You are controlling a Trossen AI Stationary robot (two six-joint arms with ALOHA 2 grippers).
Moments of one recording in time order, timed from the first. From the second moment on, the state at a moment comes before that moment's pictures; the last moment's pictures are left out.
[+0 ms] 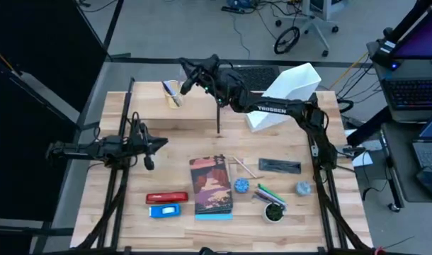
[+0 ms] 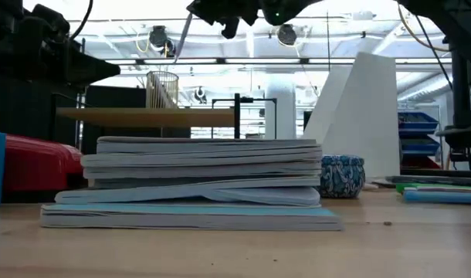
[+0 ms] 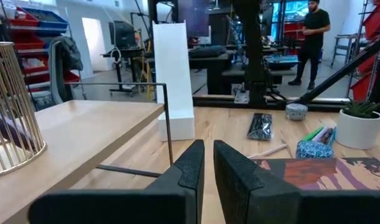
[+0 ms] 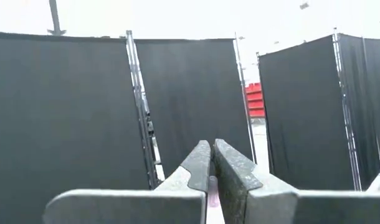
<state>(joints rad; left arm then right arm) -0.05 0.03 0.01 0.05 -0.28 0.06 -0.31 2.11 1.91 0.56 0.31 0.11</state>
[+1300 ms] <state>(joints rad) -0.05 0.03 0.01 0.05 -0.29 0.06 -0.31 1.96 1.90 0.08 0.31 0.09</state>
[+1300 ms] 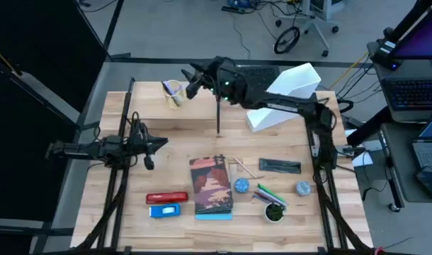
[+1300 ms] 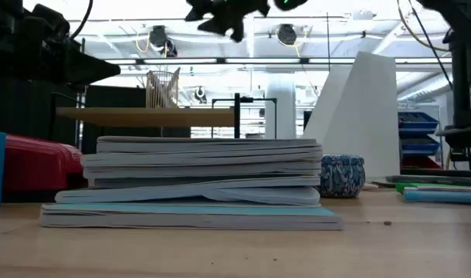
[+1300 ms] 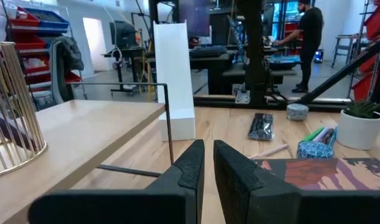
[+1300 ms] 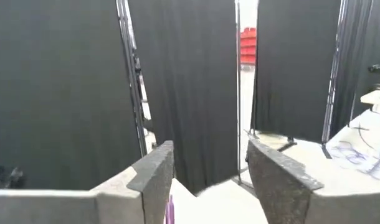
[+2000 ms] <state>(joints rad) -0.05 0.03 0.01 0.05 -0.29 0.06 -0.13 1.63 1.69 -0.97 0.21 0.31</state>
